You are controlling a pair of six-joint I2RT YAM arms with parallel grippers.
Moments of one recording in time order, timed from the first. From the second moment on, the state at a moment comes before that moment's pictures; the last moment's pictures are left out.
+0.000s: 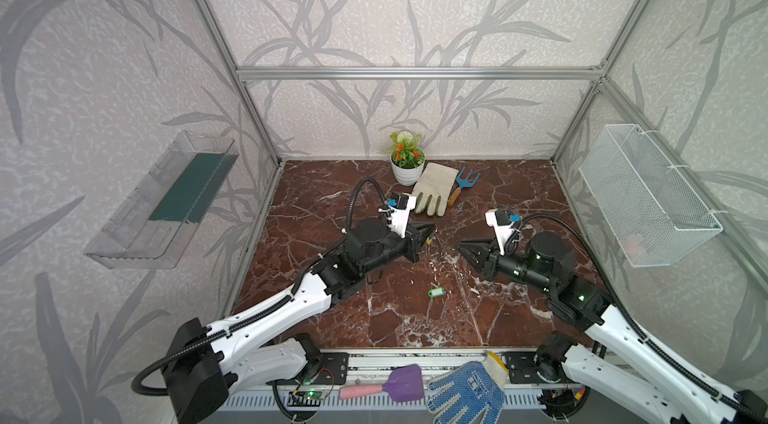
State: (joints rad) left arm -0.82 1.11 0.81 0.15 0.13 -0.45; right arm 0.67 0.75 0.67 -0.16 -0.33 0.45
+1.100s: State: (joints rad) left arm -0.73 1.13 0.72 0.36 0.26 -0.54; right arm 0.54 1.17 0.79 0.27 -0.65 0.51
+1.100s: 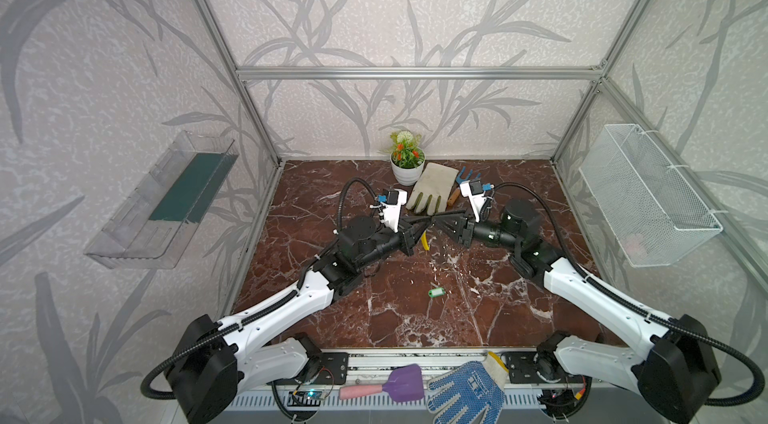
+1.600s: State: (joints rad) left arm -0.73 1.11 0.71 0.41 0.29 -0.56; right arm 0.51 1.17 0.73 0.37 -0.72 0.58
